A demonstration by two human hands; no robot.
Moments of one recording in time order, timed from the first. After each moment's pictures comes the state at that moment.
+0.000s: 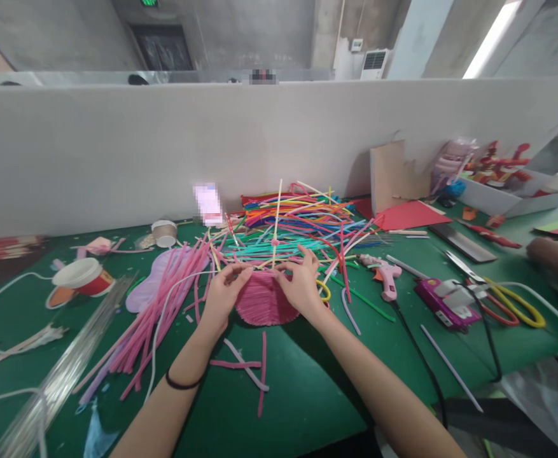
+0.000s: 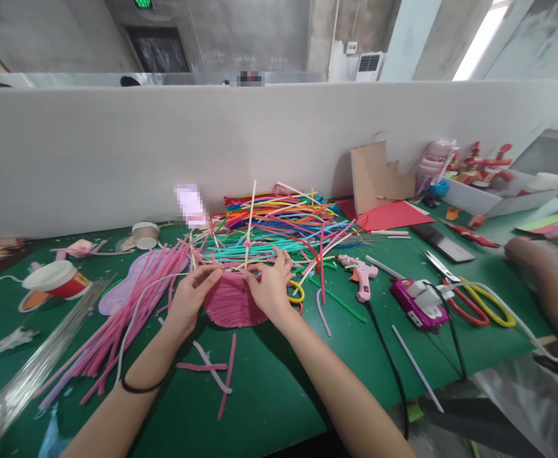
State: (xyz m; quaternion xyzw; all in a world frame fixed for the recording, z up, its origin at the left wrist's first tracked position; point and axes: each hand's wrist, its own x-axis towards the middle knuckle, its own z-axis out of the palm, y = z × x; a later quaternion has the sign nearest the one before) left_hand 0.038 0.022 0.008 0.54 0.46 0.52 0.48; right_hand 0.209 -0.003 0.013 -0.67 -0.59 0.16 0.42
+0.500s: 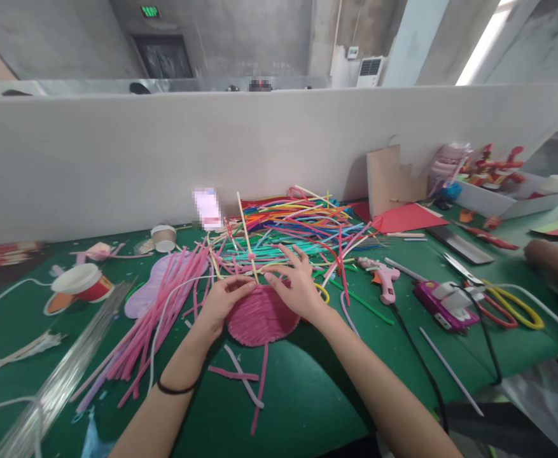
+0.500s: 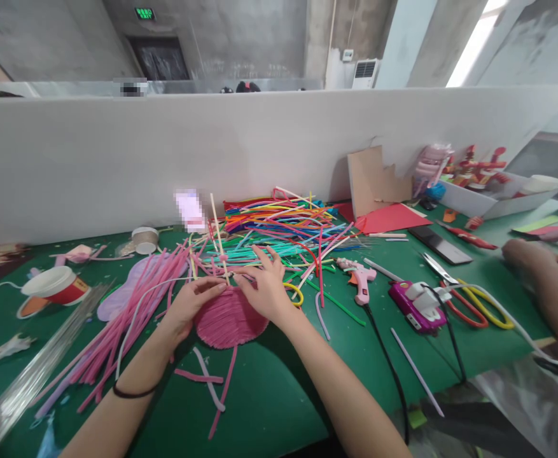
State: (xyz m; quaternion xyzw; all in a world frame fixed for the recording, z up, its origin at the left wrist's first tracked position) left_hand 0.032 0.021 0.015 0.53 0.49 0.42 0.55; right_hand 0.220 -0.003 0.017 -0.54 -0.72 0.09 0.43
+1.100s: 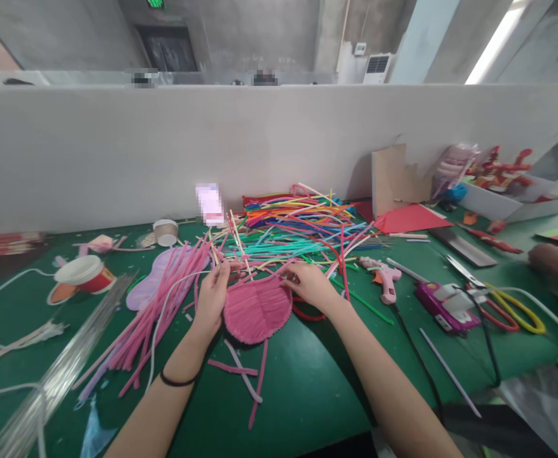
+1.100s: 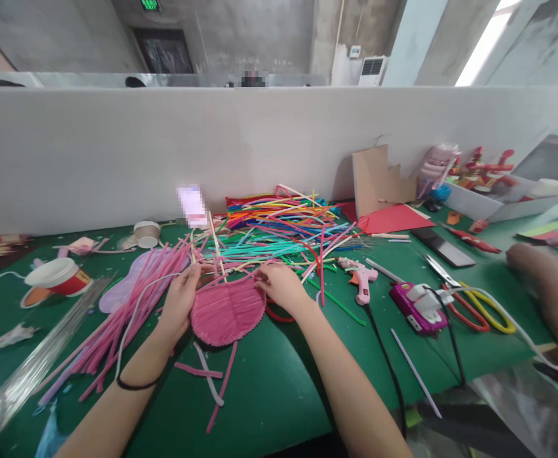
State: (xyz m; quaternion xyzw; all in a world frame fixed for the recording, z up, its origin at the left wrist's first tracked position) left_hand 0.028 0.024 0.010 0.45 0.47 0.56 0.50; right_hand 0.256 0.012 0.011 -0.53 -0.78 0.17 0.29
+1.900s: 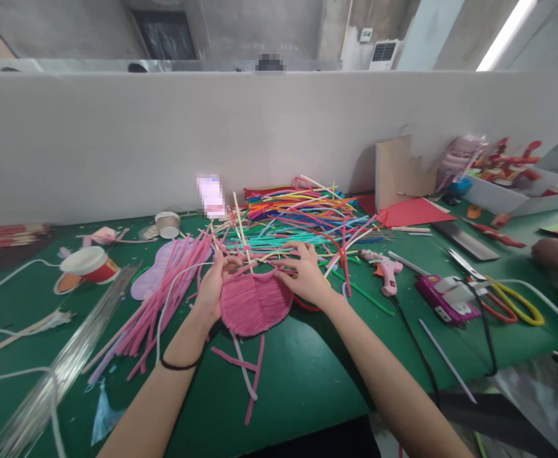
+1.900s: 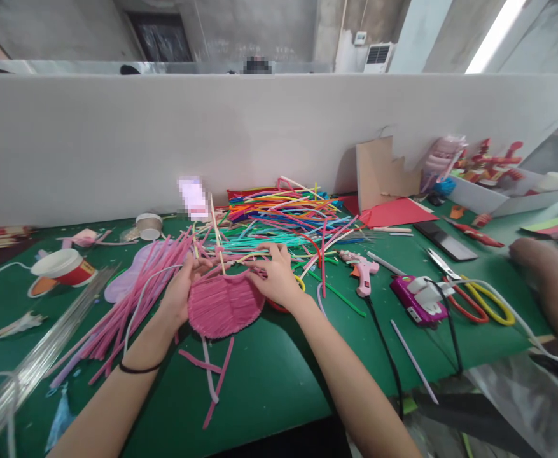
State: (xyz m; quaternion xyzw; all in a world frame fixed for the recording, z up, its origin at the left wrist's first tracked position) left_hand 0.026 0.023 0.020 0.37 0.42 0.52 0.65; right_hand 0.240 0.003 0.009 -0.51 -0.76 0.11 0.39
